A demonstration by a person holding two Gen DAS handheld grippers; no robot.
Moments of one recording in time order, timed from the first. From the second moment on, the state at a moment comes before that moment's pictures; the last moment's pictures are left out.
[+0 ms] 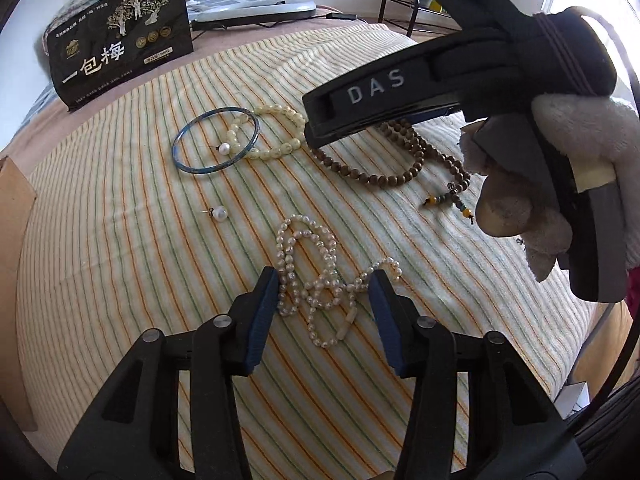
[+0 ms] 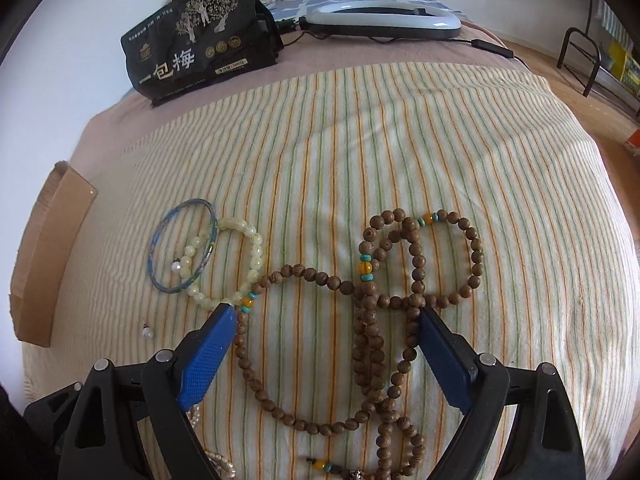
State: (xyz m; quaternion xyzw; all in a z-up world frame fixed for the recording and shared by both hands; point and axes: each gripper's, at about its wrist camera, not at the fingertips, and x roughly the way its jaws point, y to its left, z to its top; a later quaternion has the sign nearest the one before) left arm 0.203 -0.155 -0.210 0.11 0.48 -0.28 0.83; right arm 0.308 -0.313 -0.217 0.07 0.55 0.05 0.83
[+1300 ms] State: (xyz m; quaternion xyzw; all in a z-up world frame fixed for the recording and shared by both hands) left arm 0.196 -0.091 -0.198 0.04 0.49 -0.23 0.84; right arm 0.278 -0.326 -0.210 0.02 0.56 0.07 0.83
